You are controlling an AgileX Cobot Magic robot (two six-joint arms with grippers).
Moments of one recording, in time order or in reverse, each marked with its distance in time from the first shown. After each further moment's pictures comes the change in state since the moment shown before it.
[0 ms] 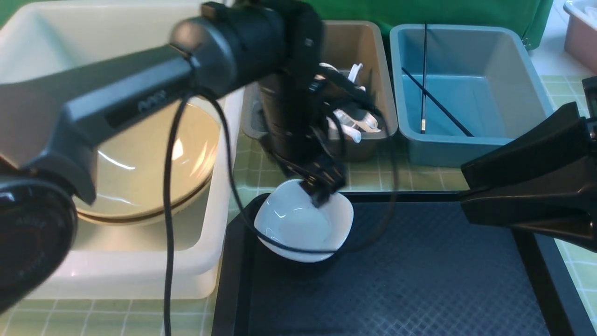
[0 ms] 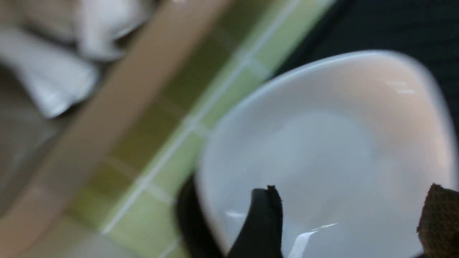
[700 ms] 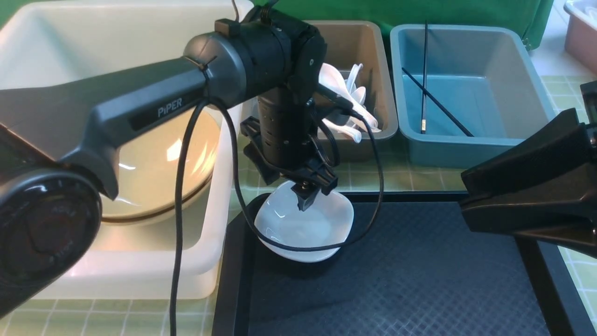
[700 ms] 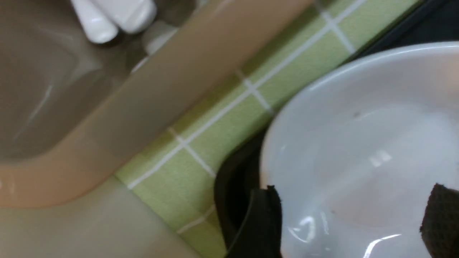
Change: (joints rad) right arm 0.000 0.000 0.000 0.000 0.021 0.000; left arm 0.042 0.062 0.001 0.102 0.005 -0.196
